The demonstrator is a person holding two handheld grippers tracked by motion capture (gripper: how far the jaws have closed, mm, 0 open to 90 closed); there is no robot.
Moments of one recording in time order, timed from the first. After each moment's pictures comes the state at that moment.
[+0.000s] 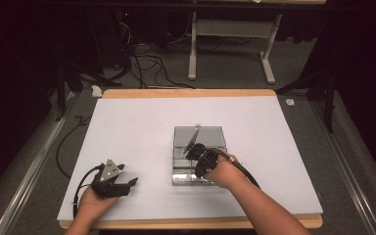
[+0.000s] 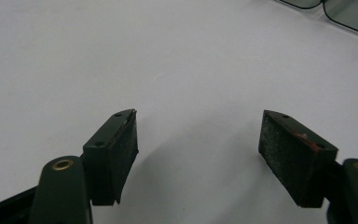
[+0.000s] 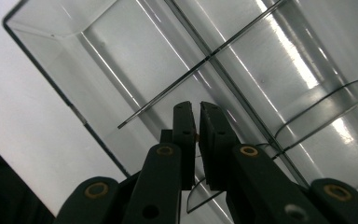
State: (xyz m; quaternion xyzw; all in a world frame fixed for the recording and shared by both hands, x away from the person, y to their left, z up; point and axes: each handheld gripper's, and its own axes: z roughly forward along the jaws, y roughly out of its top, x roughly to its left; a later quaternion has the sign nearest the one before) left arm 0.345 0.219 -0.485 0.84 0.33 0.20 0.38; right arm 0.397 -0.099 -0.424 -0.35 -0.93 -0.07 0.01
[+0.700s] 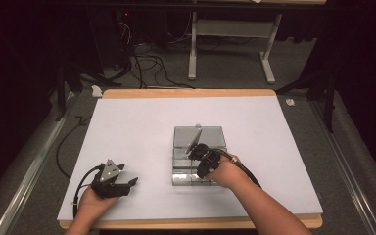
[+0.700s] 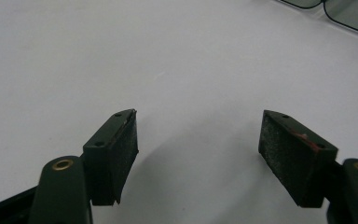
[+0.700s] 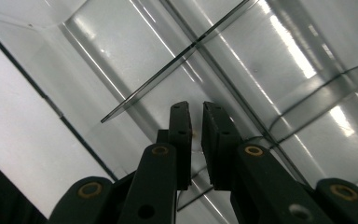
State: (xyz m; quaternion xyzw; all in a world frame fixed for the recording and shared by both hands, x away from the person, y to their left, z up) left arm 0.345 0.218 -0.485 0.84 0.33 0.20 0.38; right arm 0.398 -0.107 -0.426 -0.37 -0.93 -0.06 0.01
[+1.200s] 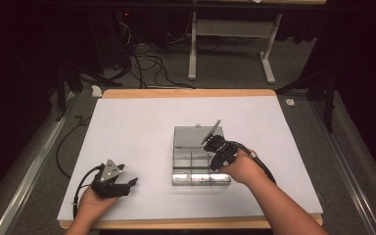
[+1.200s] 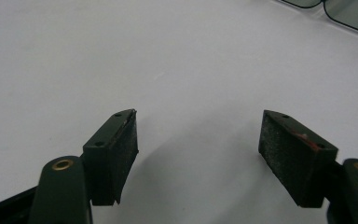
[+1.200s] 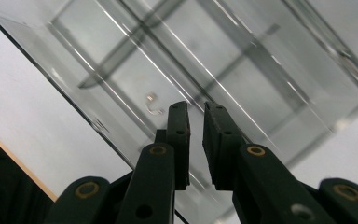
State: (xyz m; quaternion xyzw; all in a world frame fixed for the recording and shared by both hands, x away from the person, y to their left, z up) left arm 0.344 0.218 -0.485 0.84 0.33 0.20 0.38; right arm 0.395 -0.149 -0.390 -0.41 -0.91 -0.09 -0.01
